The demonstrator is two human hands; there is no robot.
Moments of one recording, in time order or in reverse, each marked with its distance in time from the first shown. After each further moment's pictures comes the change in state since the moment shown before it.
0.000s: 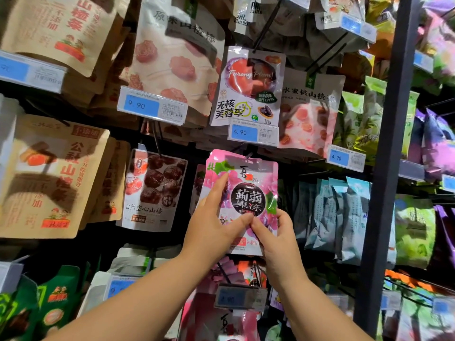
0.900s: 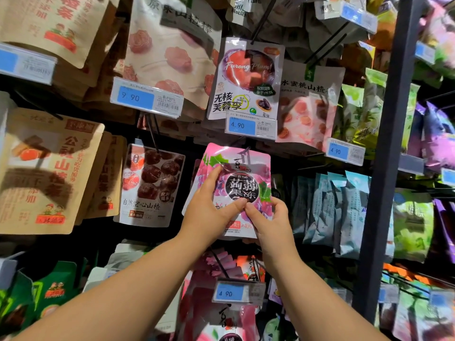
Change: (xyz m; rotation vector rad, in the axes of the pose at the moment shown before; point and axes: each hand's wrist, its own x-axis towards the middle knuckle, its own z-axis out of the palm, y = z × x) left_hand 0.021 -0.004 -0.002 -0.023 -0.030 -0.055; right_hand 0.019 0.003 0.006 -0.091 0.068 -0.006
